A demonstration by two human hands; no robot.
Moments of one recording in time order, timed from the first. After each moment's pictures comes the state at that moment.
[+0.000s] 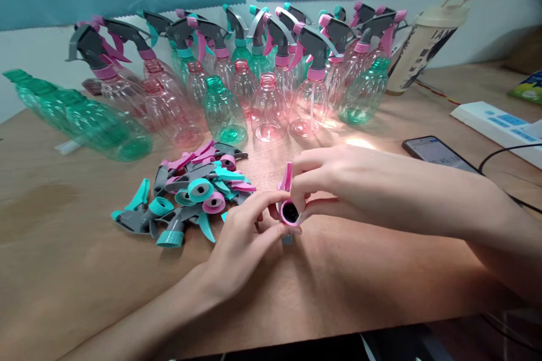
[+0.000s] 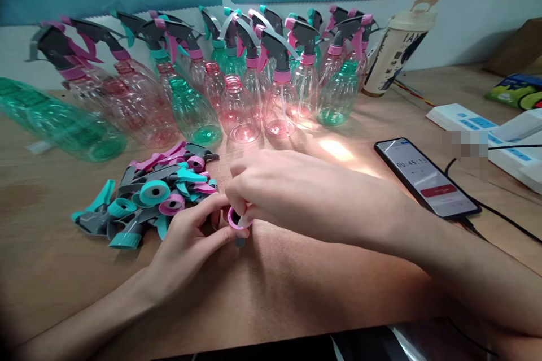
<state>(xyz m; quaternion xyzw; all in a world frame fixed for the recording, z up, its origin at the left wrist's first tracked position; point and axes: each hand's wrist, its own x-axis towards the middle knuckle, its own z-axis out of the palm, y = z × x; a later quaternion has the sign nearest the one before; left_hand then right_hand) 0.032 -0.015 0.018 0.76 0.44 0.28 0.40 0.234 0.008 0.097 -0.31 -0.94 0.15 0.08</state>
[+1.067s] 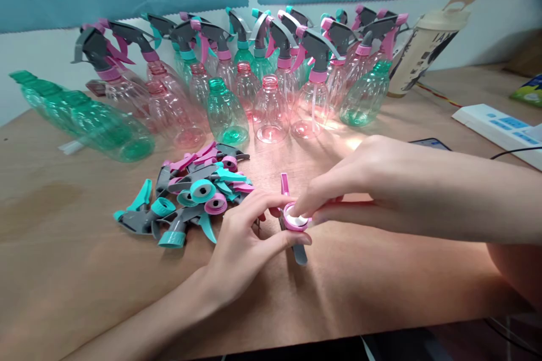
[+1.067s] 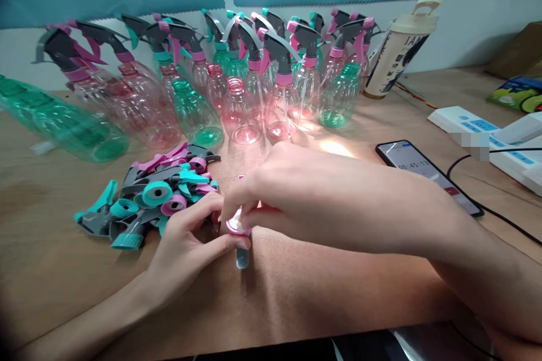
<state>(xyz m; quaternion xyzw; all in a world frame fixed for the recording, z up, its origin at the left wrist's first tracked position) 0.037 -0.017 0.025 0.74 0.43 0.34 0.39 0.243 0.004 0.110 -0.31 -0.93 0.17 0.09</state>
